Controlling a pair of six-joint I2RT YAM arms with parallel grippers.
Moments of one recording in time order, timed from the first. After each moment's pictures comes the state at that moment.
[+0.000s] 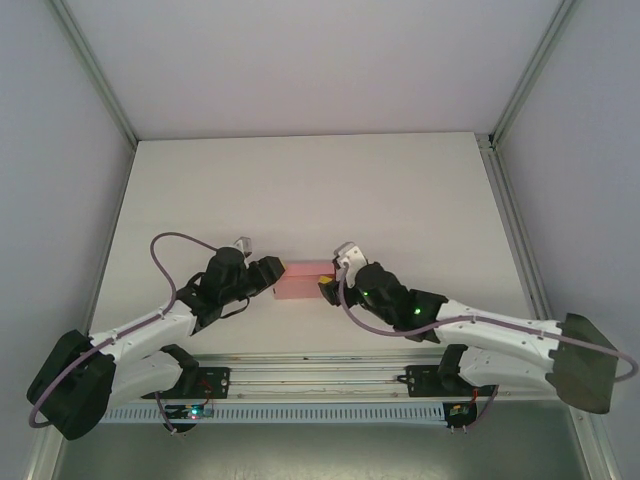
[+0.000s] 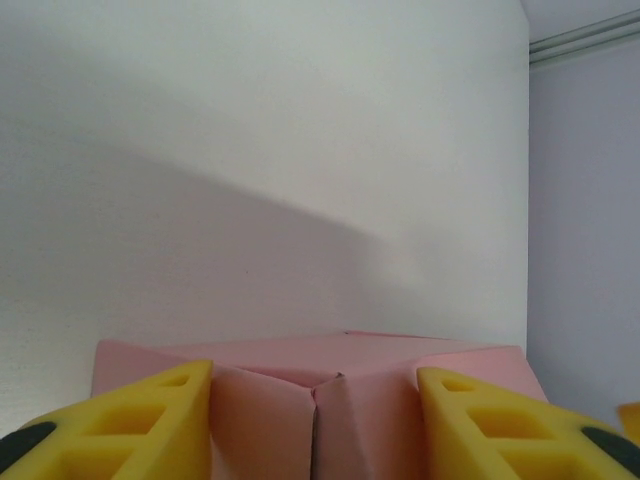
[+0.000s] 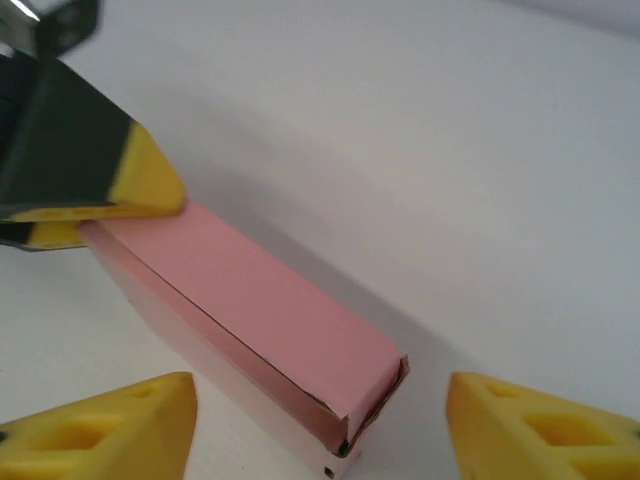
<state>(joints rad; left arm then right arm) -0.55 1.08 0.37 0.11 0.23 -1.07 1.02 1.03 0.52 0.02 0.27 0.22</state>
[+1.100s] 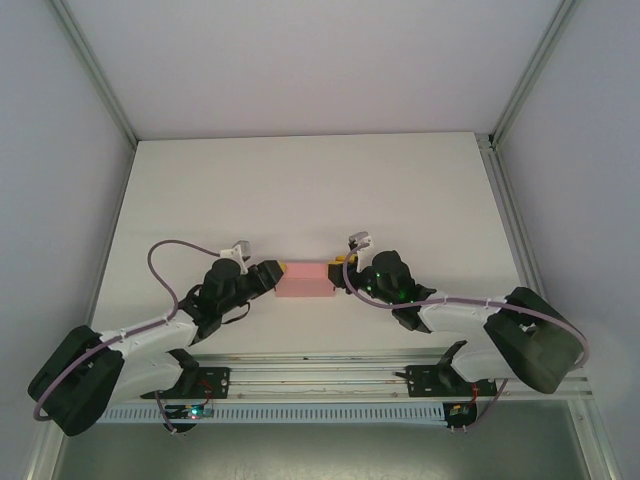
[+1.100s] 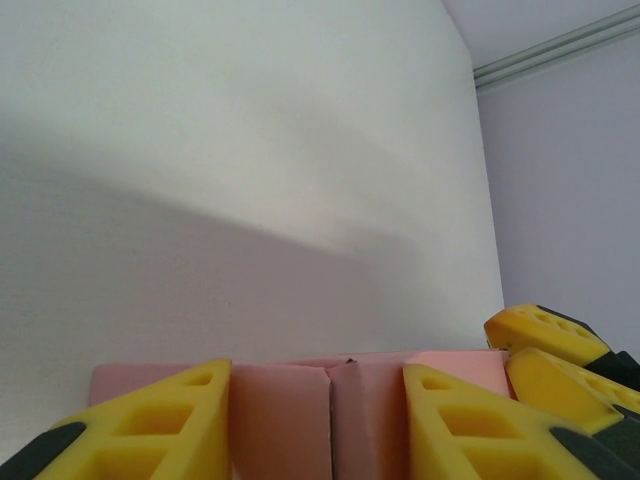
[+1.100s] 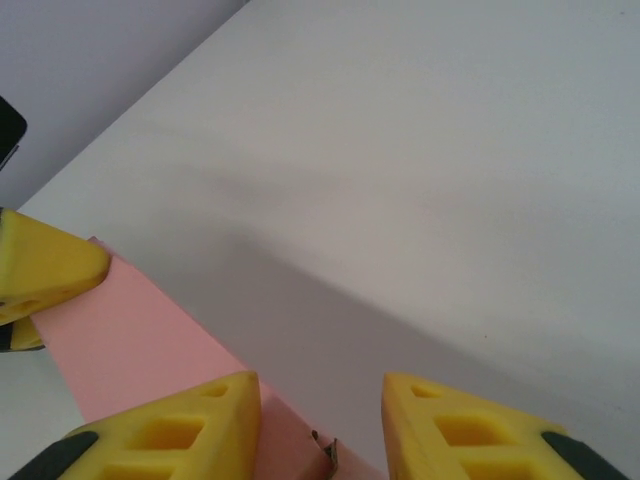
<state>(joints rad) -0.58 1.10 0.23 0.42 0.19 -1.05 0.73 1.33 0.34 0.62 -0.12 0.41</state>
